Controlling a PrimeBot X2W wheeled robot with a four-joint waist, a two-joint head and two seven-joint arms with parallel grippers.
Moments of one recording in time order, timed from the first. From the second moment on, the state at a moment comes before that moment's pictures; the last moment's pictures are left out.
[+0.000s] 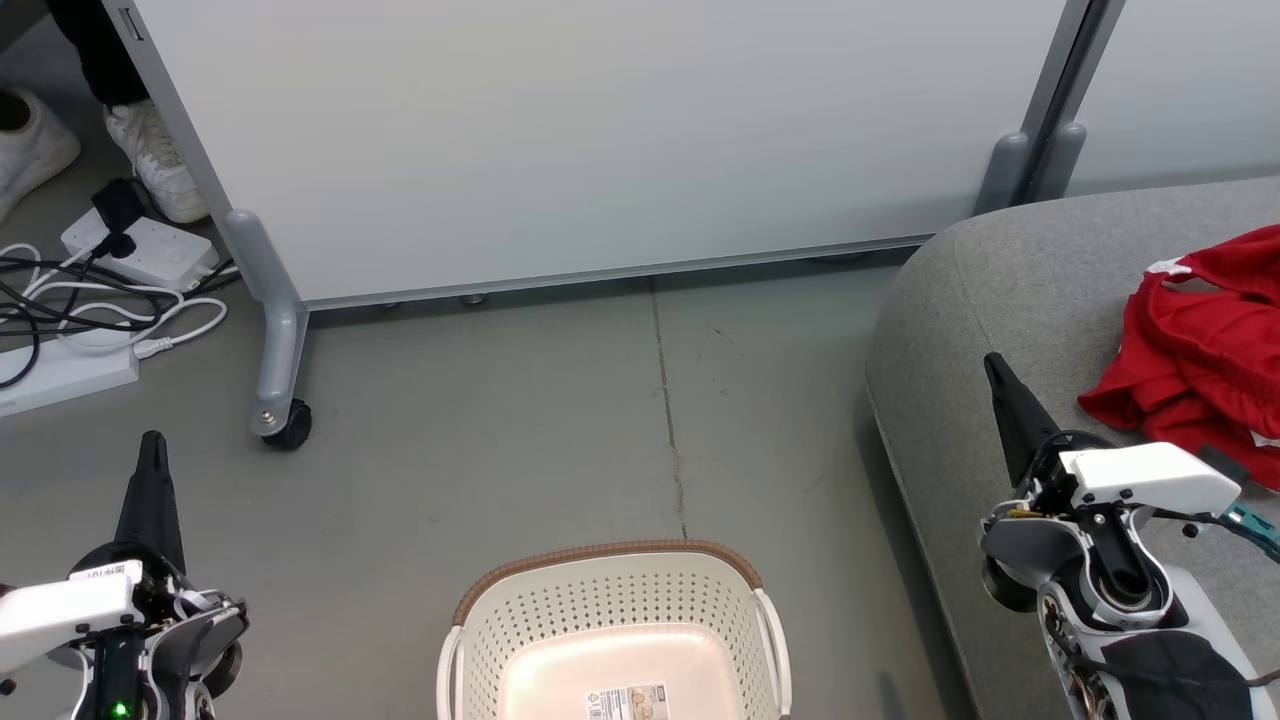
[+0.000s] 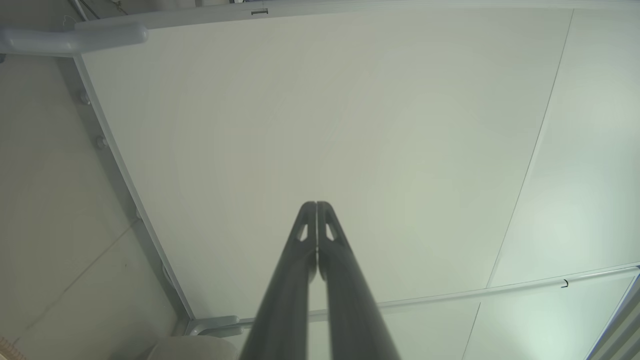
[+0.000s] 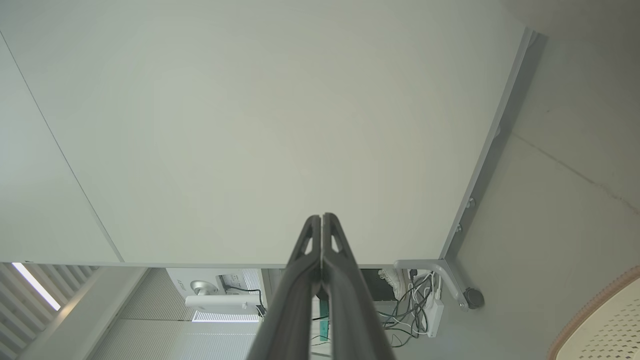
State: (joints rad) left arm -0.19 0.05 0.30 0.33 -1.57 -0.13 0.14; right arm -0.42 -0.05 0.07 0.55 1.65 0.13 0.08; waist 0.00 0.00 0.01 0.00
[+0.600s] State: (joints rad) left arm -0.19 0.05 0.30 0.33 -1.57 -0.13 0.14; right arm -0.42 -0.05 0.07 0.55 1.65 0.13 0.08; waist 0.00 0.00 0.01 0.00
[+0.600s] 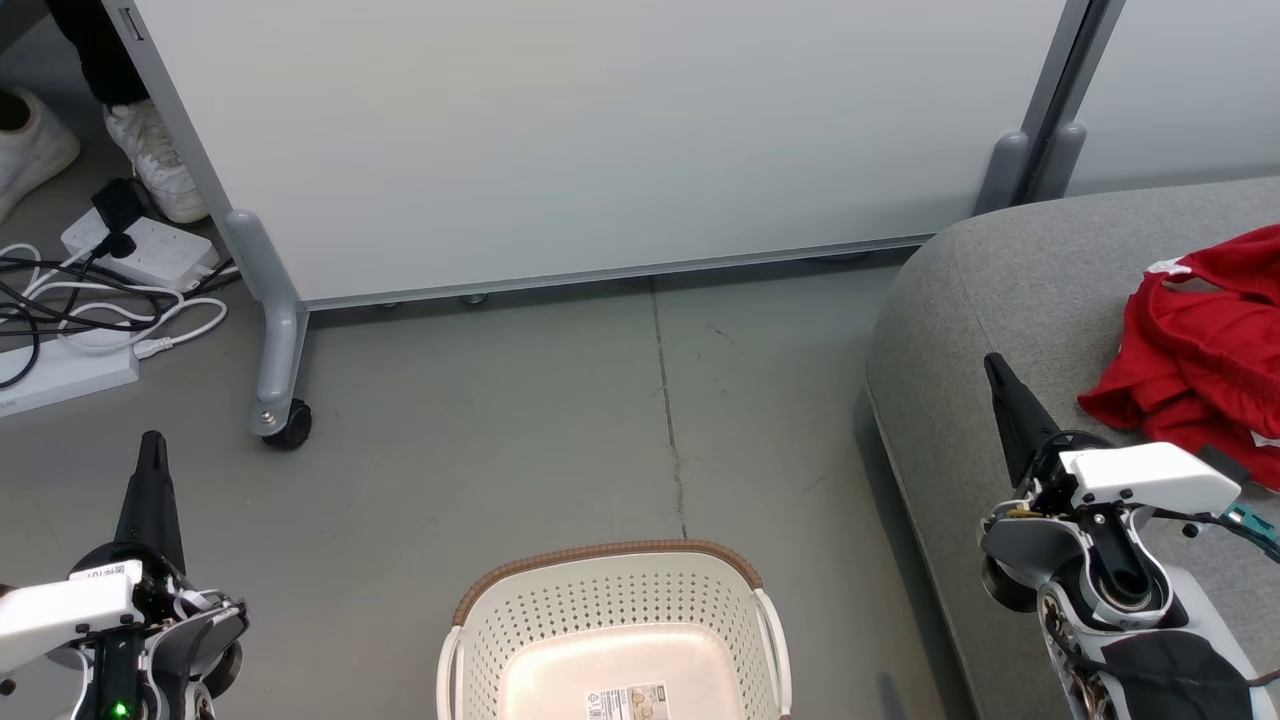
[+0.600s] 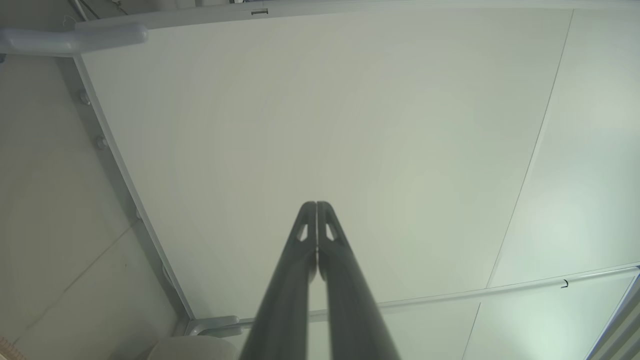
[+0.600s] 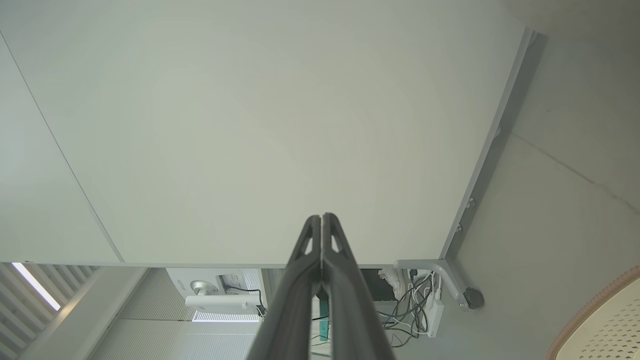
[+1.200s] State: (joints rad) left arm -0.19 0.05 0.30 0.33 -1.57 -0.13 0.14; right arm -0.42 -0.05 0.07 0.55 1.65 0.13 0.08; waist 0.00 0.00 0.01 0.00
